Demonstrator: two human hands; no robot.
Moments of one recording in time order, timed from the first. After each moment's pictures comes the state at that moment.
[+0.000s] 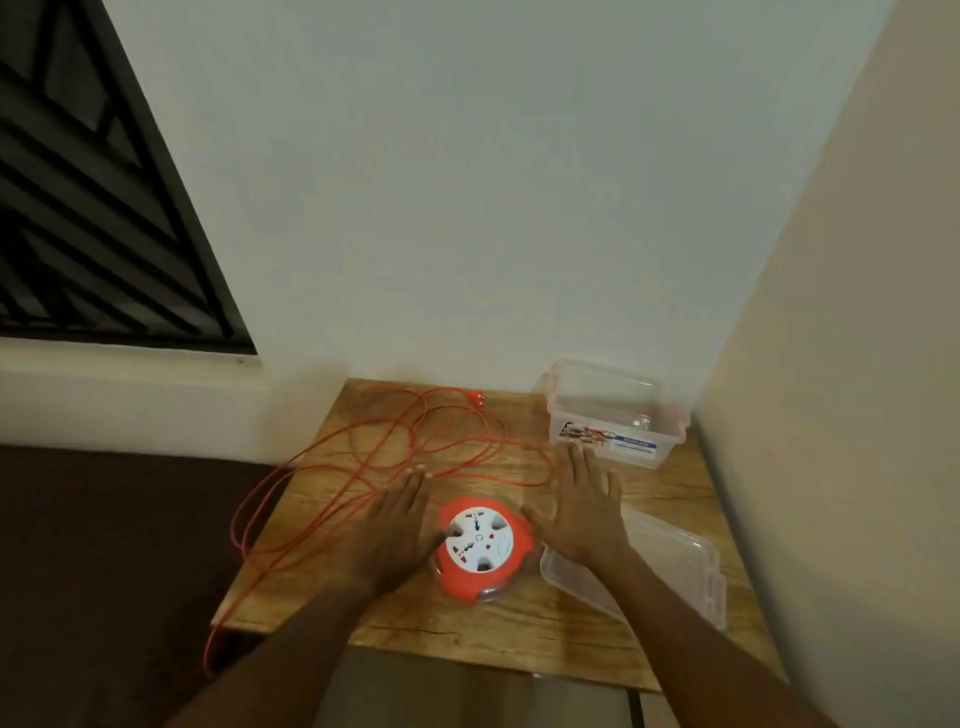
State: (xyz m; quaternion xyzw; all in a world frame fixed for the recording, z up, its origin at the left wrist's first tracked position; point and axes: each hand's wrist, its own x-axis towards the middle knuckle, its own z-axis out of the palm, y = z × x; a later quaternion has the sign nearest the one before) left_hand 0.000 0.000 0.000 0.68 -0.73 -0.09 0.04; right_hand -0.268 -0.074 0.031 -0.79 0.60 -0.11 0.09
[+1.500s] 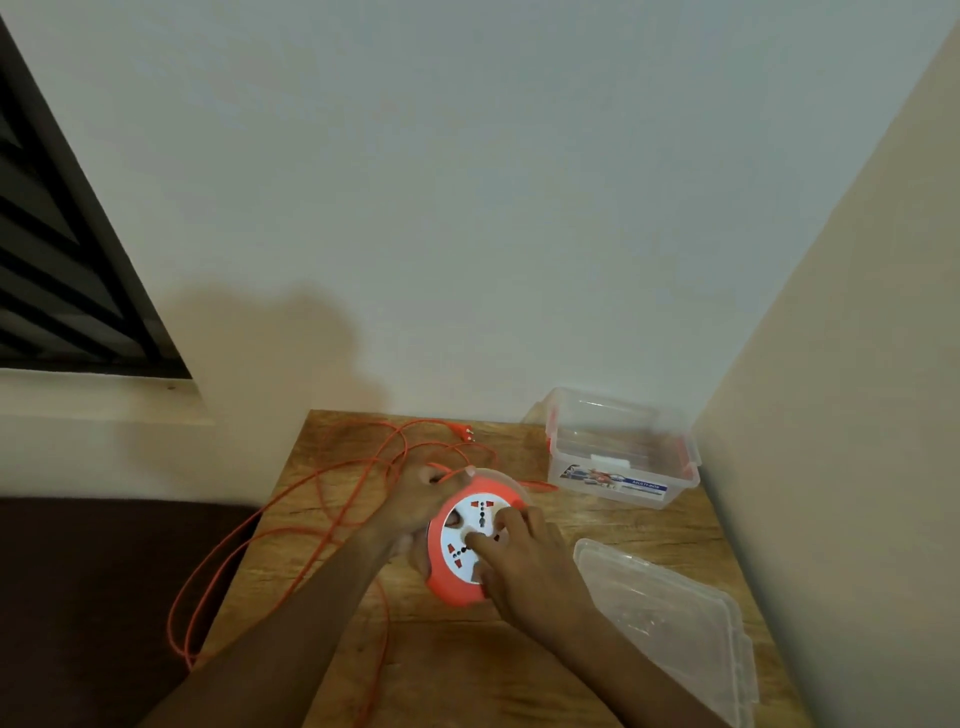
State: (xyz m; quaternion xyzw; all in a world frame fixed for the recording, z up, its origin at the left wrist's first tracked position) left_hand 0.010 -0.144 0.044 0.58 -0.43 -0.58 0.39; right_hand -0.180 -0.079 0.054 -0.88 0.47 -0.07 -0.01
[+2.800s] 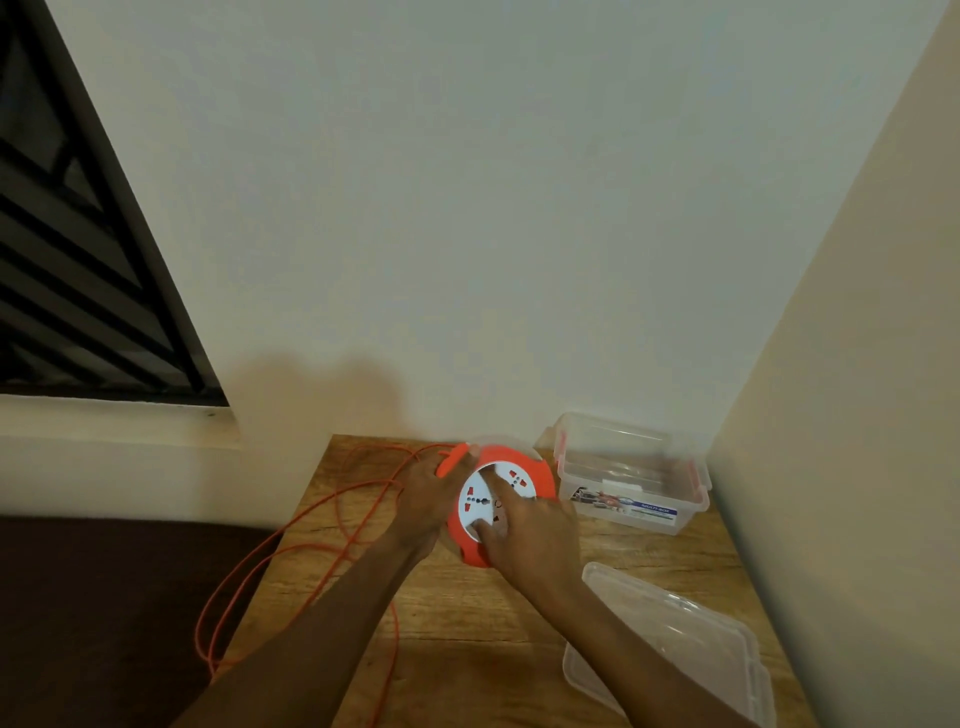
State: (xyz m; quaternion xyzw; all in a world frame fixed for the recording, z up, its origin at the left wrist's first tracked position) left_hand -0.016 -0.132 0.083 0.56 -0.42 -0.47 0.54; right_hand -0.162 -0.108 0.088 -0.78 0.60 -0.20 0.05
